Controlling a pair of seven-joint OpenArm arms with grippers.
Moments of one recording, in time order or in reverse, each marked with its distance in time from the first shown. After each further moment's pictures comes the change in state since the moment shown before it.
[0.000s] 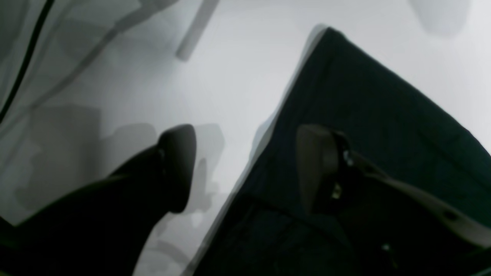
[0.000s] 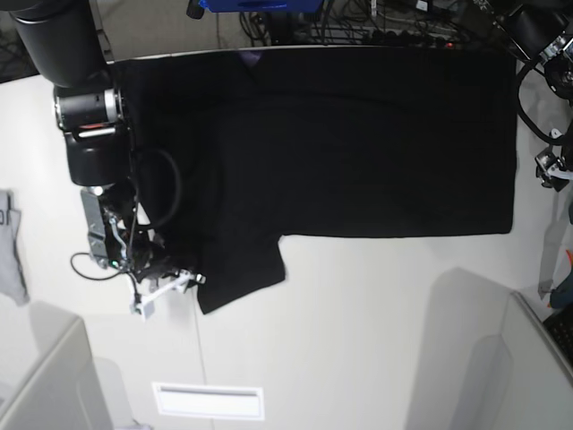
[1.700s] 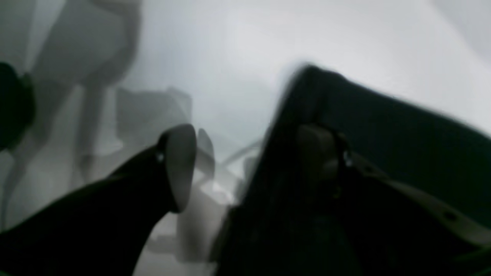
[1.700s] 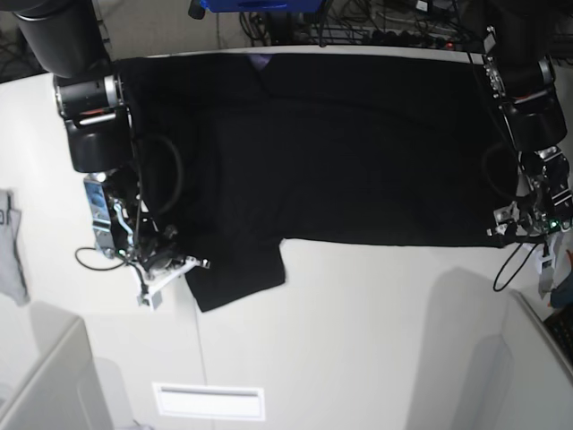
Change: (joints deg) left arm -26.1 -4.4 31.8 -40.4 18.2 -0.6 -20.6; right arm -3.6 0.8 -4.7 5.7 -0.6 -0.9 -0.5
